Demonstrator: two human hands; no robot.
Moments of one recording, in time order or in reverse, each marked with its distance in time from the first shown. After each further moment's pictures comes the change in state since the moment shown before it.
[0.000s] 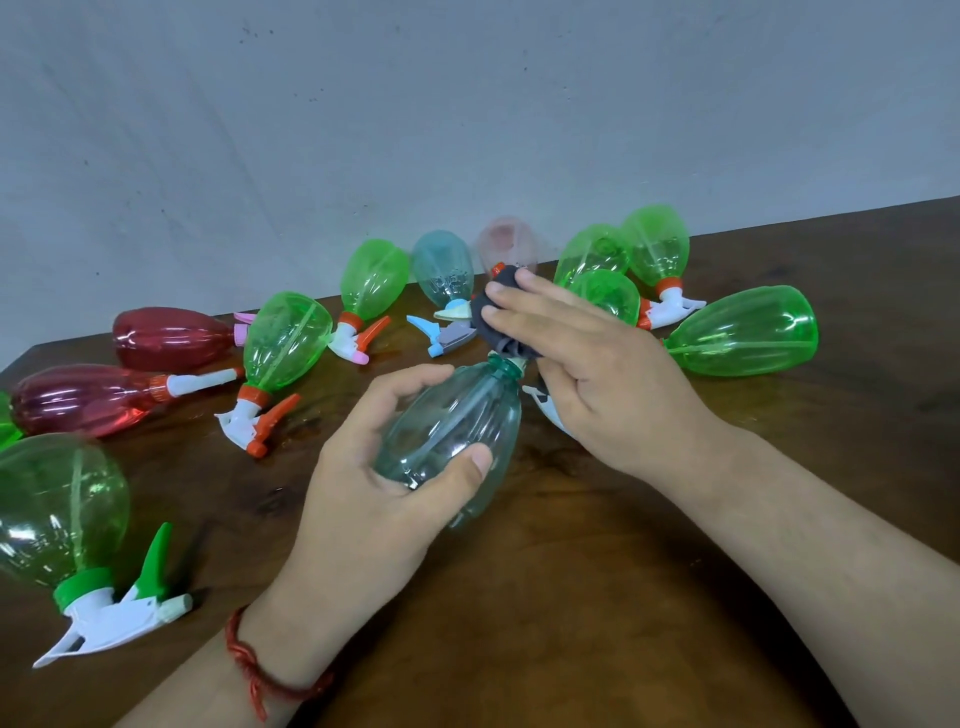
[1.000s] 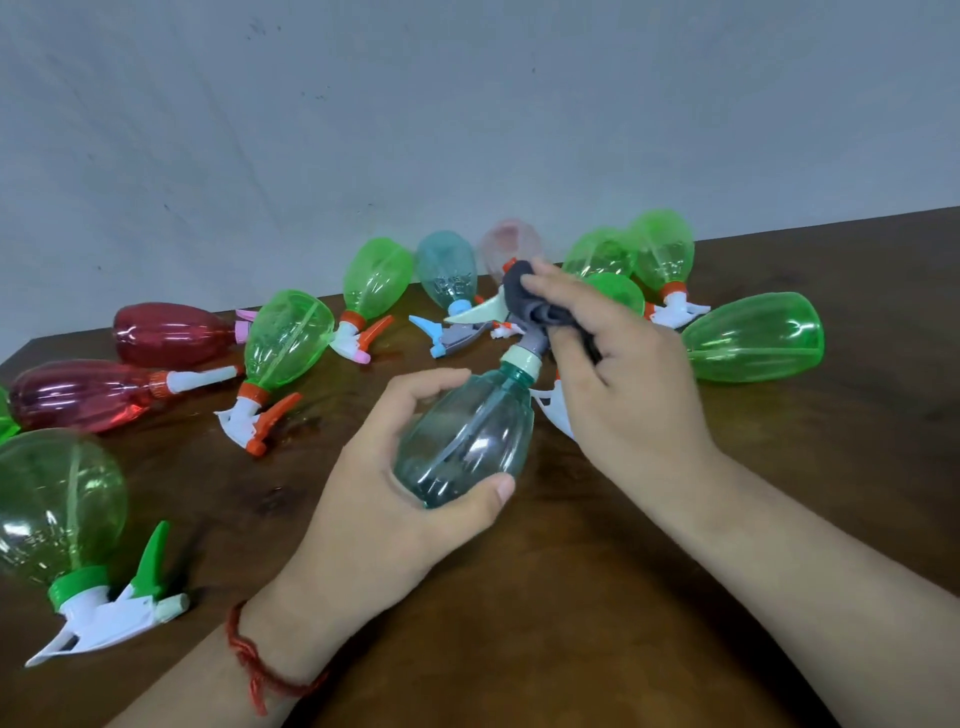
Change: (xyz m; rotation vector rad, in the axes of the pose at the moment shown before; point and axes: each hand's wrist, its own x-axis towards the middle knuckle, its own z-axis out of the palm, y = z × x) left_hand 0.002 -0.005 -0.003 0.099 -0.108 -0.002; right_hand -0.001 -0.017 0.007 0.260 0.331 0.358
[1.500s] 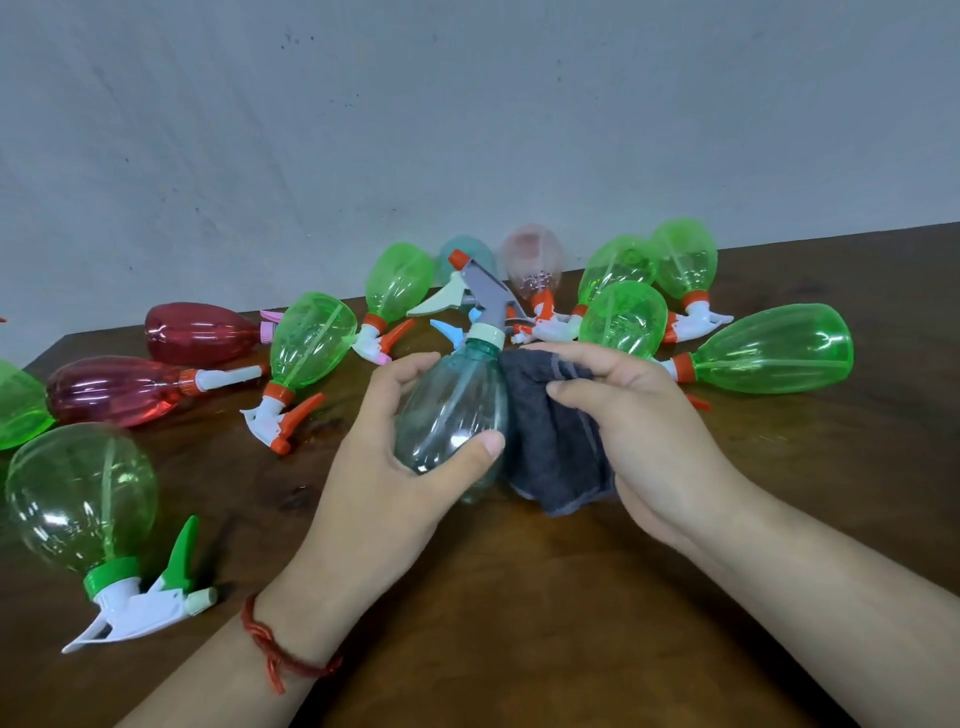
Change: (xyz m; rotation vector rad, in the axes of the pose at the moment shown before) left_hand 0.008 -0.006 -0.010 -0.001 0.101 -0.163; right_hand -0.012 -0.011 0.010 0.741 -0.205 0.698
